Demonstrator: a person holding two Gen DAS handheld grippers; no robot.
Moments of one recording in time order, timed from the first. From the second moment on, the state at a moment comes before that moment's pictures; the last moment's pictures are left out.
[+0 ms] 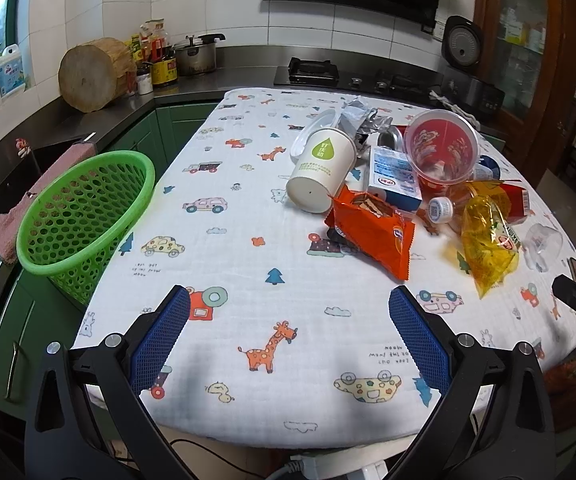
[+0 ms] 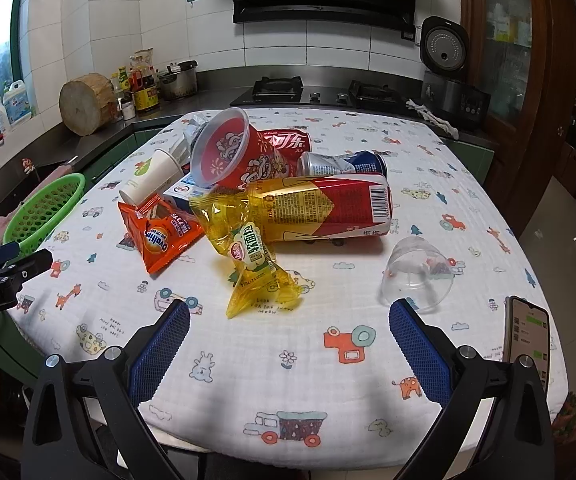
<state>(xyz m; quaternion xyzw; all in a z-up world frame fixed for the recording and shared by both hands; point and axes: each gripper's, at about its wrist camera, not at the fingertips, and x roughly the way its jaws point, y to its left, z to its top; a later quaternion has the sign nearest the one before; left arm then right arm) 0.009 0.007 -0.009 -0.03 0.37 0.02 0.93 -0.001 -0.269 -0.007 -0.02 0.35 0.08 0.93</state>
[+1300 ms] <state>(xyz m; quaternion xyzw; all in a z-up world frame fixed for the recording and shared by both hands) 0.040 0.015 -0.018 -0.04 0.39 0.03 0.92 0.055 -0.254 -0.025 -0.02 0.38 0.14 0.91</state>
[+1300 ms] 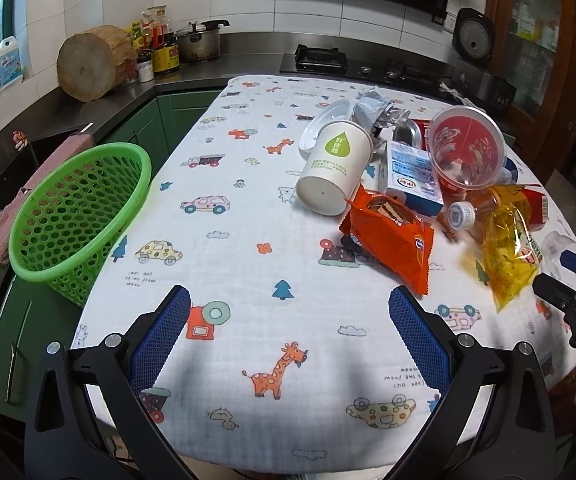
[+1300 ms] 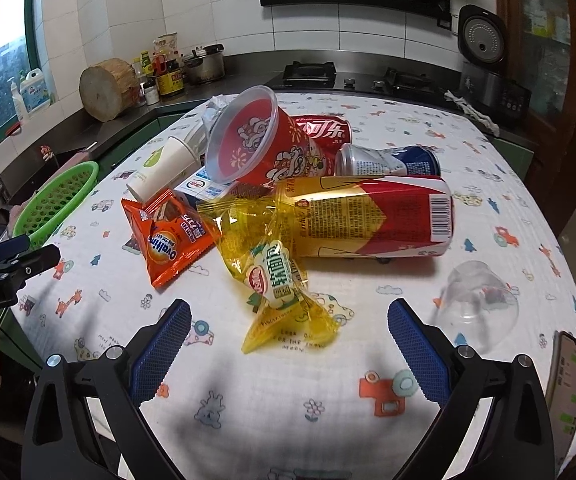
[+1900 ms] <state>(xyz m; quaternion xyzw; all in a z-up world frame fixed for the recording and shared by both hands) 0.057 0.012 -0.022 -0.05 0.41 0.02 0.91 0.088 -0.240 -0.037 -0.03 0.40 0.17 0.90</state>
